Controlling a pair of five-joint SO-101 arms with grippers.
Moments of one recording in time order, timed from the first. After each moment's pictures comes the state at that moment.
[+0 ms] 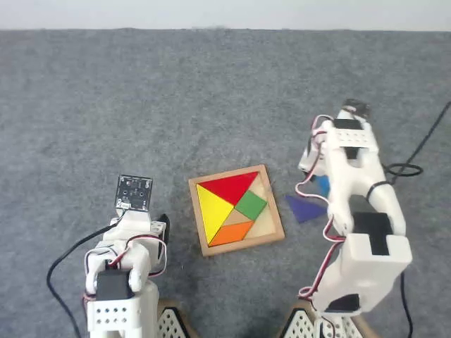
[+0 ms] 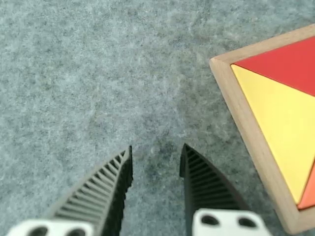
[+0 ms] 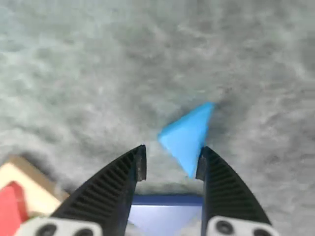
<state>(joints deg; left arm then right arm) -9.4 -103.1 96.9 72.0 -4.0 -2.2 14.1 14.9 65.9 -25.3</state>
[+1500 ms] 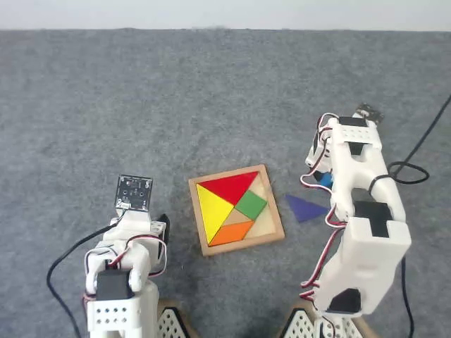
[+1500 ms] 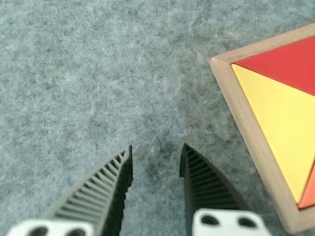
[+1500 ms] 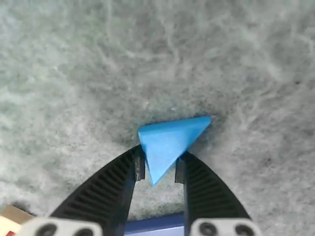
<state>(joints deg) -9.4 -103.1 96.9 72.0 -4.0 0.5 22.9 8.9 65.4 -34.6</state>
